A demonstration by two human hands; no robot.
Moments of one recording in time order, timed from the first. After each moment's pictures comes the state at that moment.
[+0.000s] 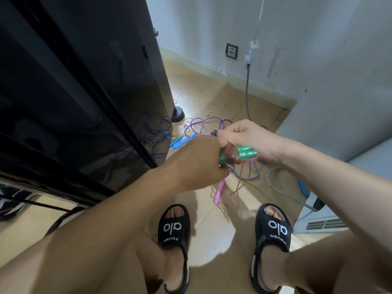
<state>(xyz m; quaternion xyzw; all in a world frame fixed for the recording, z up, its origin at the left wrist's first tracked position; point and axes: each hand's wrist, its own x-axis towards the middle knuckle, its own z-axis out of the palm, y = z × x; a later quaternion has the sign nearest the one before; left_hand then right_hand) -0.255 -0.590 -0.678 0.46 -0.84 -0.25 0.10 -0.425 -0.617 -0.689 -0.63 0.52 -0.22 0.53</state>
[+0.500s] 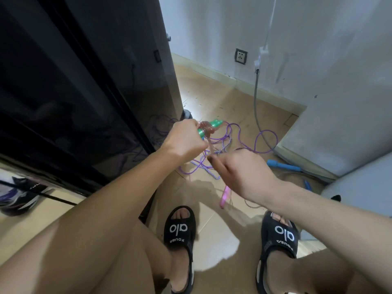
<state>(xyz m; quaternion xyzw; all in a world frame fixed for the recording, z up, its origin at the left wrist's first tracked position) -0.224 -0.646 -0.699 0.66 -0.71 -0.22 0.13 -0.380 -0.567 -0.705 -0.79 0.57 -0.14 0.17</state>
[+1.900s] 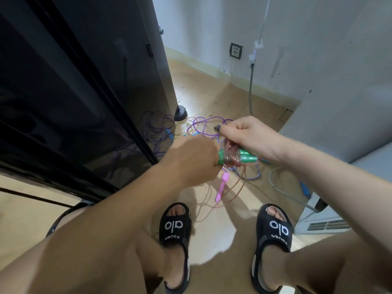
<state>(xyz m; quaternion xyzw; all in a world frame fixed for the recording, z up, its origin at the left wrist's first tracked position) -0.248 -0.593 -0.681 0.49 -0.87 -0.03 0.00 -0.415 -0.615 -0.684 -0.64 0.55 -0.24 0.48</state>
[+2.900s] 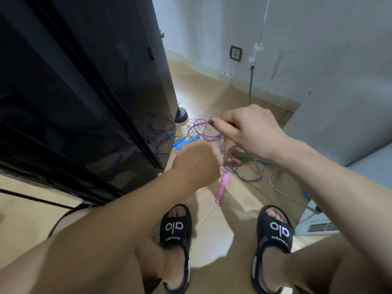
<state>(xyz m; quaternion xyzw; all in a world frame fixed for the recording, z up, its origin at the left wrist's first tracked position) -0.264 -0.588 -0.693 0.51 -0.86 0.04 -0.09 -0.409 -0.619 -0.666 -0.80 0.56 -0.19 0.09</state>
